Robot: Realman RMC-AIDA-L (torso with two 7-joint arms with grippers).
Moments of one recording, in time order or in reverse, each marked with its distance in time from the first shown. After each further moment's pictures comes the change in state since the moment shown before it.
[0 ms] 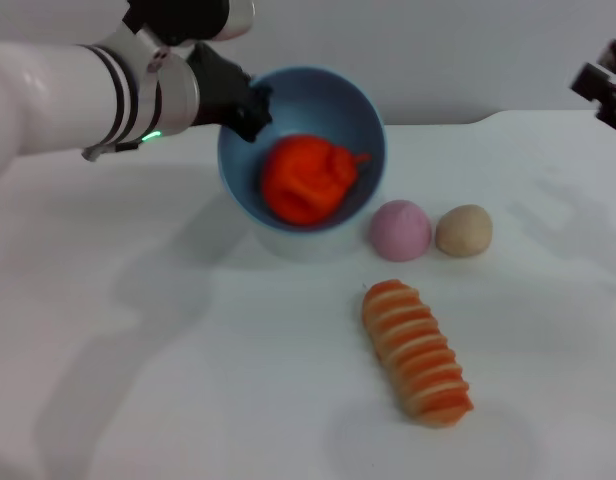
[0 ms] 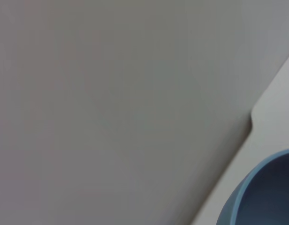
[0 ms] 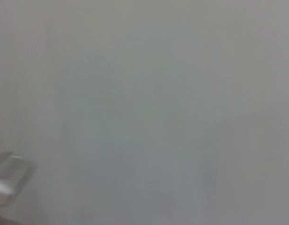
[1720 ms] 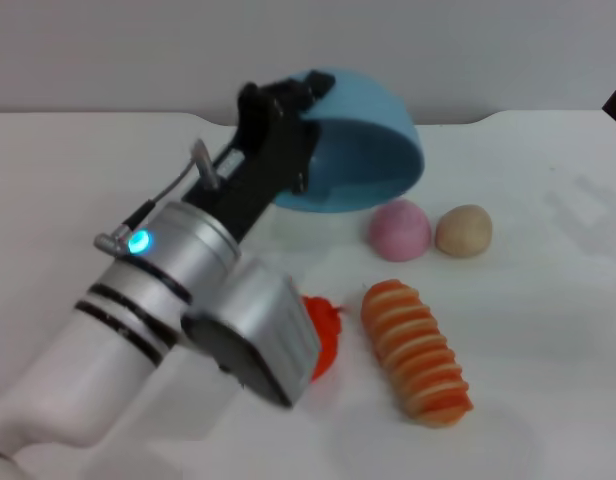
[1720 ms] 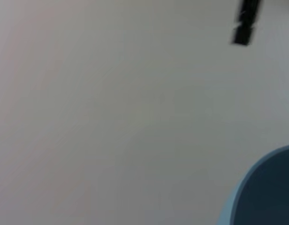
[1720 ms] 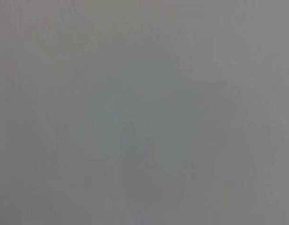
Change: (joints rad) left arm 0.451 -0.013 0.577 -0.121 0.142 -1.284 0.843; right arm 0.022 0.003 0.128 0.217 0.007 0.117 -0.173
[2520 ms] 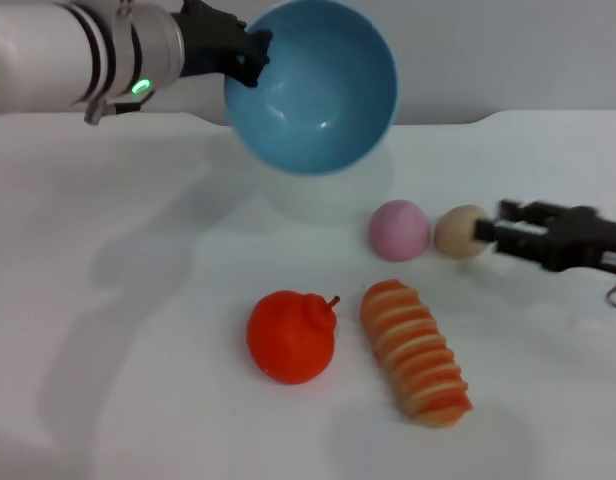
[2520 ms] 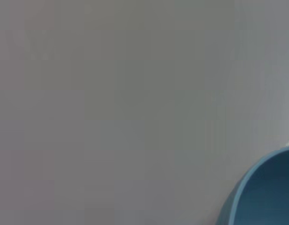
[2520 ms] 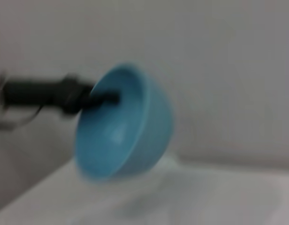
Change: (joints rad) left arm -0.543 0.013 -0.760 -0.050 -0.424 1.221 -0.674; right arm 0.110 -0.006 -0.063 -0.107 -0.534 0.007 0.381
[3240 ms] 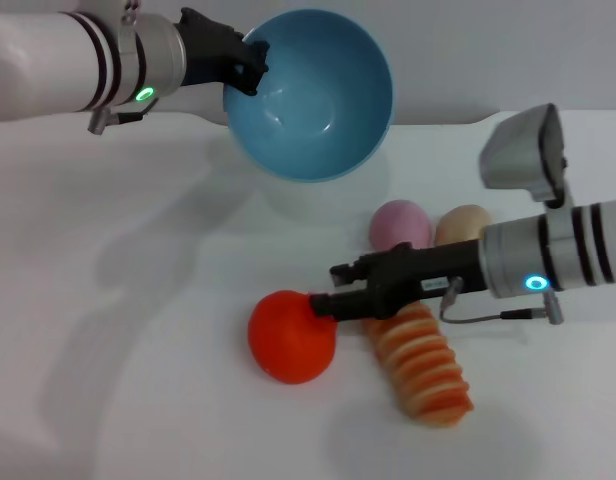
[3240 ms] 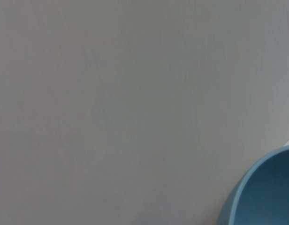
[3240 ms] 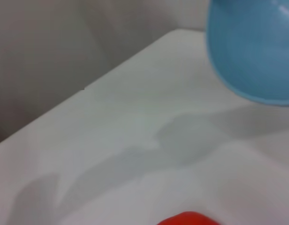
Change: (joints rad) left arm -0.004 -0.007 0.009 -0.023 0.036 -0.011 -0.055; right arm 0.340 0.026 -0.367 0.259 -0.058 0.194 0.093
